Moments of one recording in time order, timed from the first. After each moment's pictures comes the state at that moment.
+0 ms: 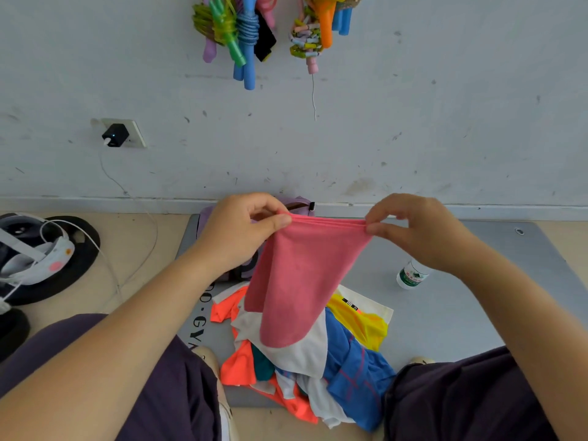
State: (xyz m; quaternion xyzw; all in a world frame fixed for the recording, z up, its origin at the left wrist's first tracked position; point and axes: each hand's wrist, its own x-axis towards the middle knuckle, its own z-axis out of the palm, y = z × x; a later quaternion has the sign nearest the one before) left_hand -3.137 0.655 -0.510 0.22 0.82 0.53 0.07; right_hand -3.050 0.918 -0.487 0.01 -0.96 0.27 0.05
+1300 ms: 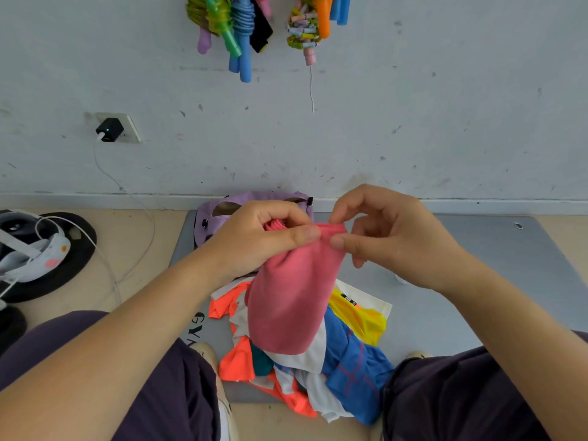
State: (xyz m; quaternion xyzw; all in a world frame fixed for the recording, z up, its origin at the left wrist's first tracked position) left_hand -3.108 0.667 -0.490 0.32 0.72 0.58 0.20; right_hand -3.032 0.872 -0.472 0.10 -0.81 0.58 0.02
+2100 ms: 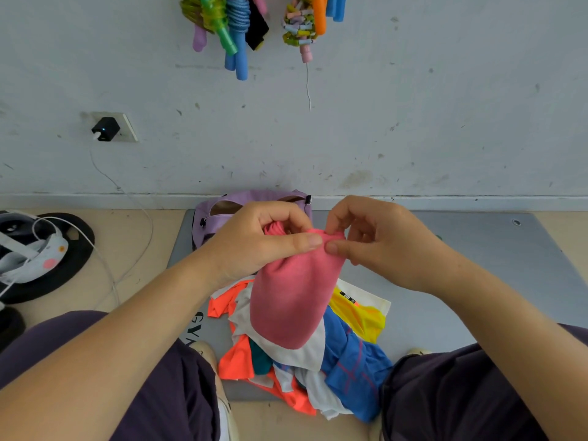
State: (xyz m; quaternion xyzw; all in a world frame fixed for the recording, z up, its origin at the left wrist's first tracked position) left_hand -3.104 0.667 -0.491 0.34 0.71 0.58 0.20; right_hand -3.032 0.866 -0.474 0.06 -0.90 0.43 0.00
